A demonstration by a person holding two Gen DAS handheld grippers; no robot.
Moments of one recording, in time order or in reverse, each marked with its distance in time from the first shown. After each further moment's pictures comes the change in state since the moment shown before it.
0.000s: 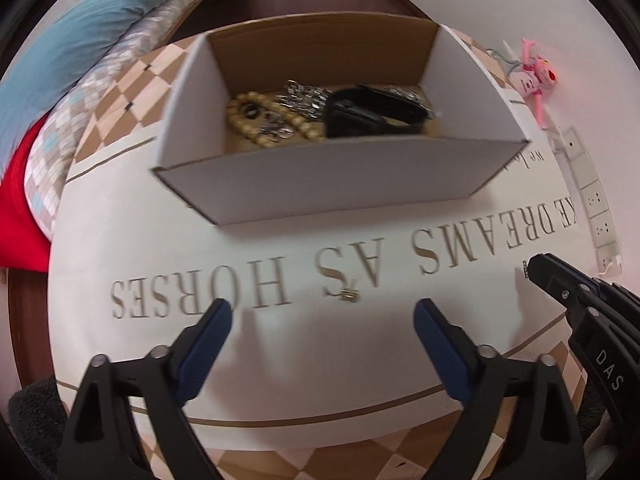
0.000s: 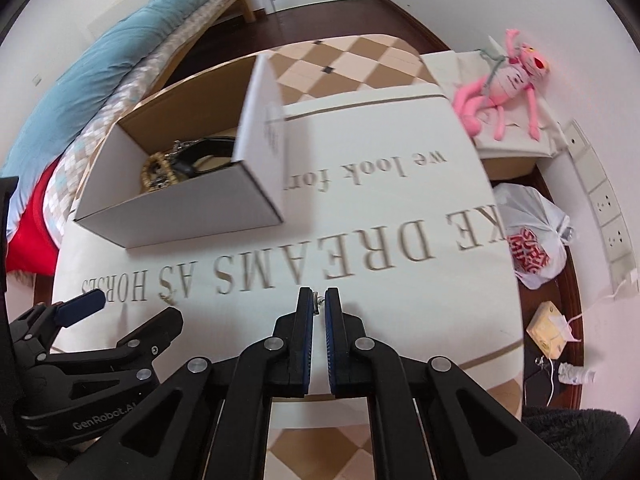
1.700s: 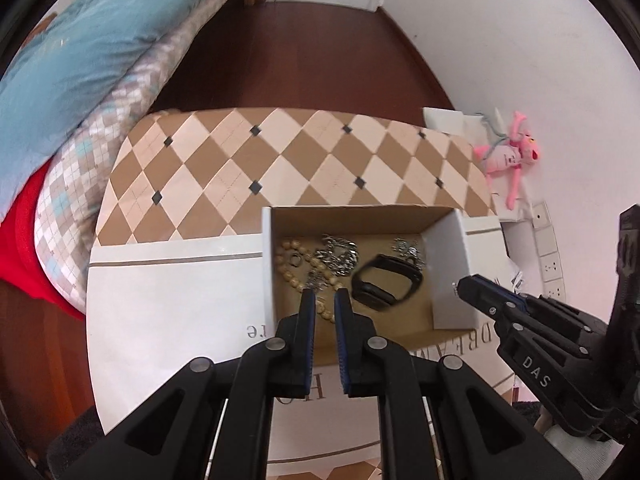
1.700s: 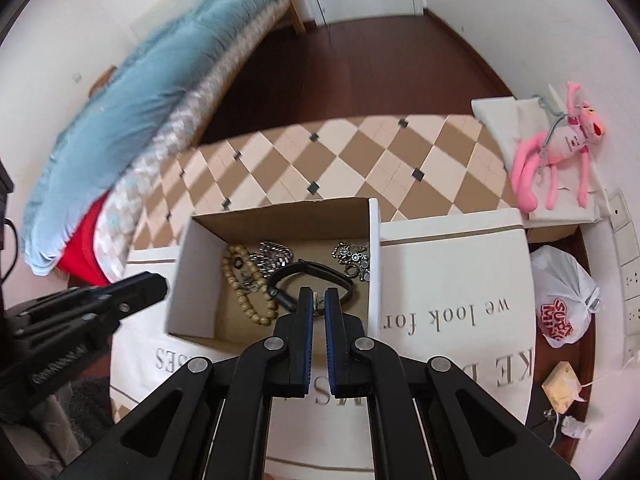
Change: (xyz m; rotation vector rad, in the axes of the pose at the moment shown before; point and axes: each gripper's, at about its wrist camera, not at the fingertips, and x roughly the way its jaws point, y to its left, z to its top) left arm -0.069 0.083 0.117 -0.111 -0.040 -0.146; right arm -0.012 0.071 0.120 -0.108 0.036 0.148
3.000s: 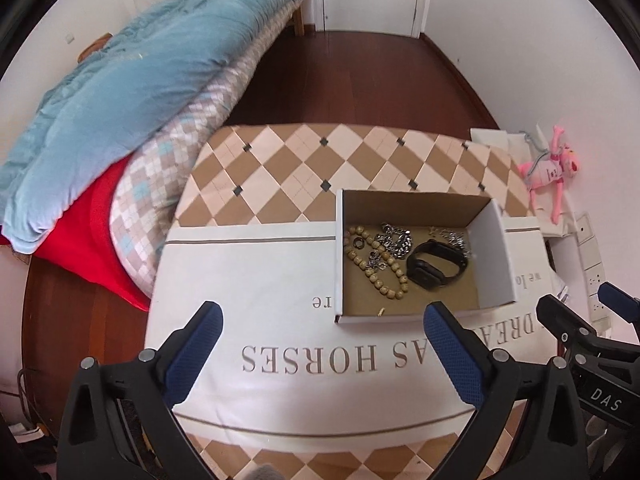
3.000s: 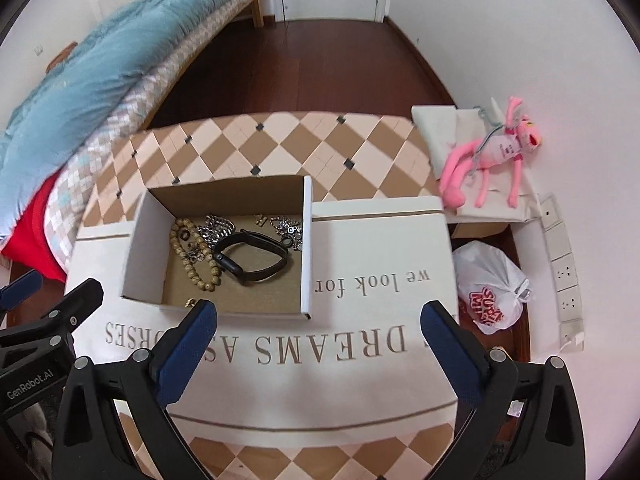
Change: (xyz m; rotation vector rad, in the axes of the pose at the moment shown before) left arm -0.053 0.004 -0.062 -0.015 -0.153 0.220; right arm -0.067 0.010 -0.041 -0.027 -0.072 -0.275
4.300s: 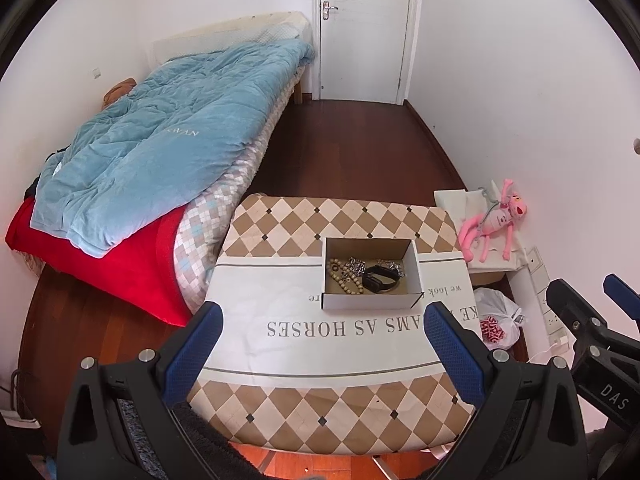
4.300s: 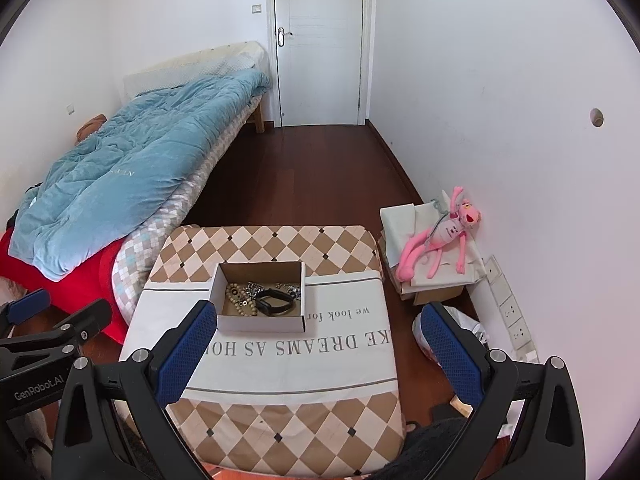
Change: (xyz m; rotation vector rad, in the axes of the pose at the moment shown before) left arm -0.208 0.002 -0.055 -0.022 -0.221 -0.037; right arm -0.248 -0.009 -0.074 0.026 -0.355 -0.014
